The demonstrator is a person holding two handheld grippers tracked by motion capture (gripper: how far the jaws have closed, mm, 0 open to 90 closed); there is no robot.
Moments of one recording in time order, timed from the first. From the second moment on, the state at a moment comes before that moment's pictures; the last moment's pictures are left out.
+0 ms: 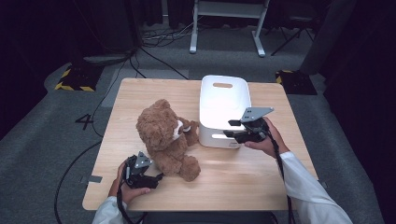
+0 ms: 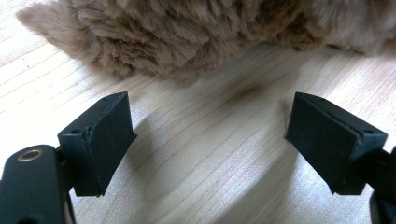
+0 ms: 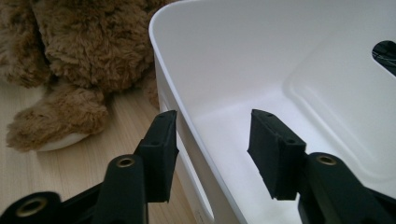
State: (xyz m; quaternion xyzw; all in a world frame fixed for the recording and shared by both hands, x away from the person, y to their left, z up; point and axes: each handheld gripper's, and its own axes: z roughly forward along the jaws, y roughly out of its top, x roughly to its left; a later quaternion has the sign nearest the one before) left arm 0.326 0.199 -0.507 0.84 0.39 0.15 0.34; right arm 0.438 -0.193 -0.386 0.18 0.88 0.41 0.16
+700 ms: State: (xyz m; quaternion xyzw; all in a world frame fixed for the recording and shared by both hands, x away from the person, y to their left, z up) left arm 0.326 0.199 -0.507 0.84 0.39 0.15 0.34; right arm 0.430 -0.203 -0.390 0.12 0.90 0.39 0.14
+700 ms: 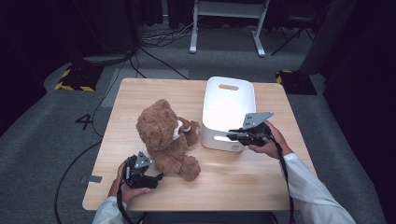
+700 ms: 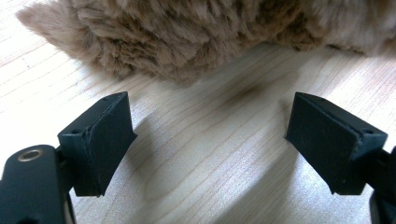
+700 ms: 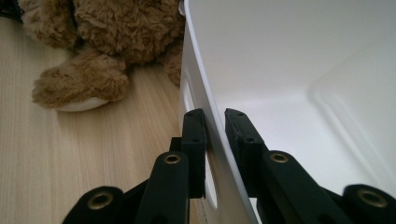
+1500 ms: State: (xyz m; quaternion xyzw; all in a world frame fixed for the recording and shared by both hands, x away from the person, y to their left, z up) left arm 0.326 0.199 -0.507 0.84 0.39 0.15 0.34; right arm 0.381 -0.246 -0.392 0.09 0.90 0.39 0.15
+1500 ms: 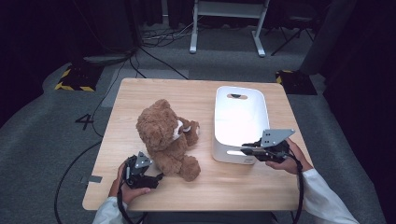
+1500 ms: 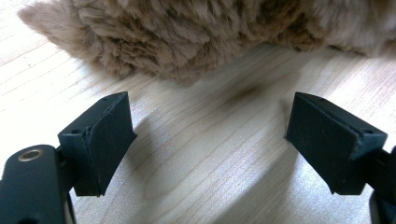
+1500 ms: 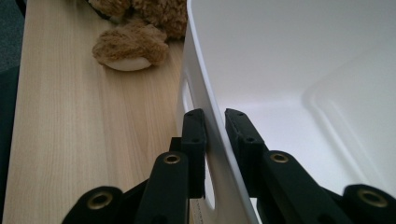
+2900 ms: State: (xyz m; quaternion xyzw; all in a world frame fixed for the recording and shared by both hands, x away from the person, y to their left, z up) left arm 0.325 0.198 -0.507 0.84 0.40 0.15 0.34; right arm 0.391 -0.325 -0.389 0.30 0.79 0.48 0.22
